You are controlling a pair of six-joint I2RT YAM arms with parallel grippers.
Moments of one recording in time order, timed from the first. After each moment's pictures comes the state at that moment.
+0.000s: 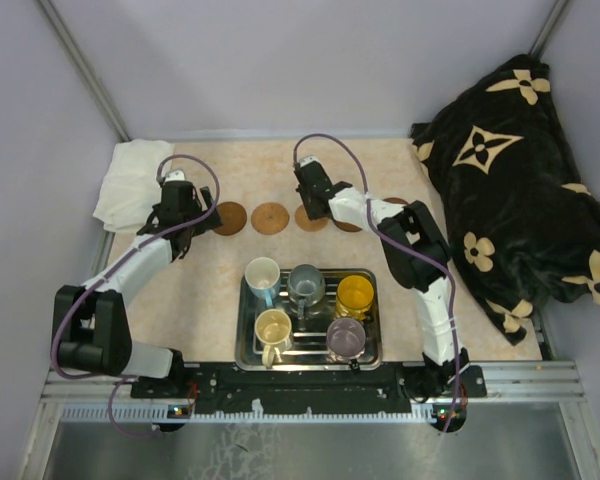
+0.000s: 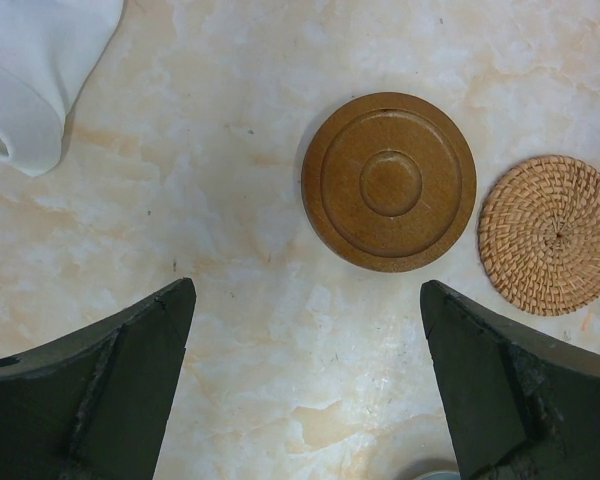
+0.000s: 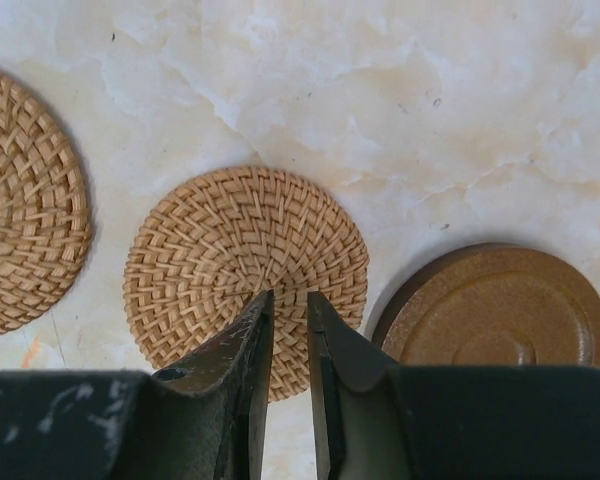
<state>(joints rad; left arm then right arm) -0.17 1.40 0.86 -0.14 -0.27 -0.40 0.63 2.17 1.63 -0.33 0.26 0.13</state>
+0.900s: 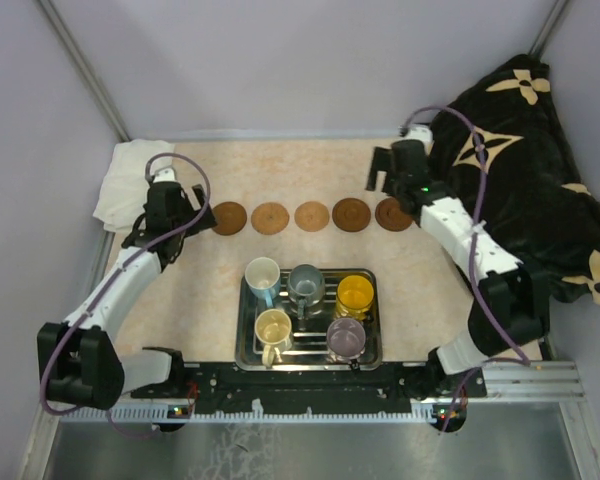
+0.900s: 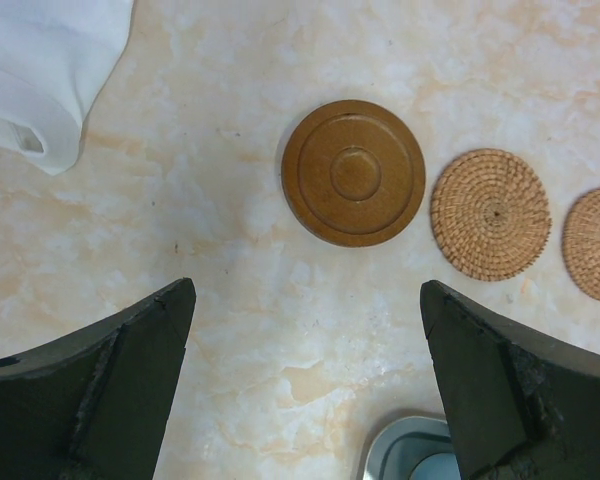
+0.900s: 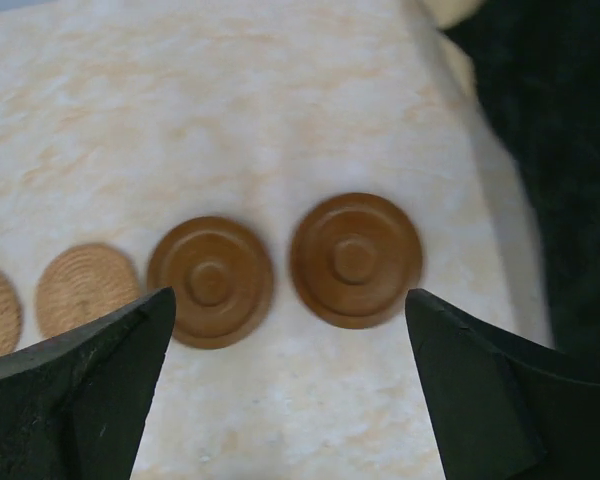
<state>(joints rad) -0.17 1.25 0.86 -0.23 -0.23 -0.39 0.40 1.55 1.28 -0.29 0.33 0.28</state>
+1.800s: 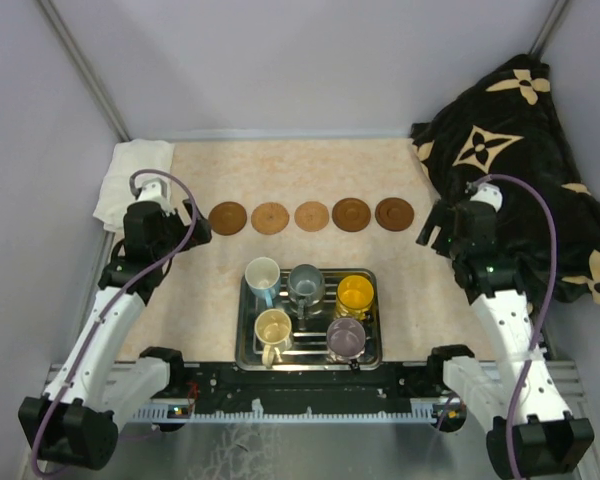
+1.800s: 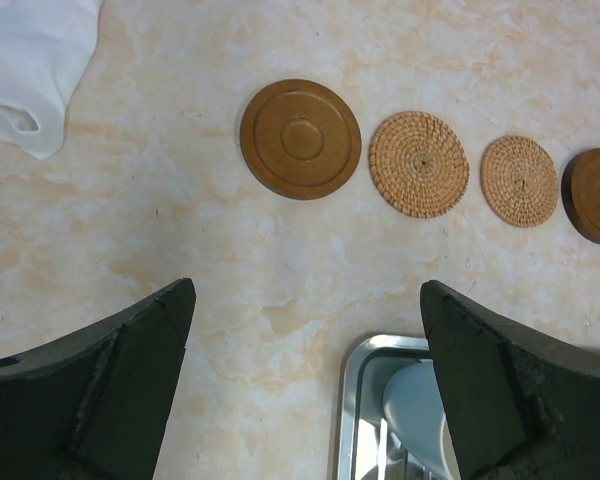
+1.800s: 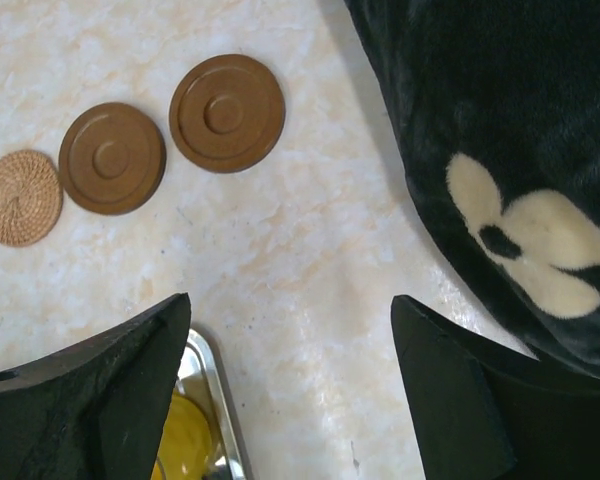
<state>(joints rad) -0.17 0.92 0.80 -0.35 -0.11 -0.35 0.09 0.87 0.87 -0.60 0.21 0.37</state>
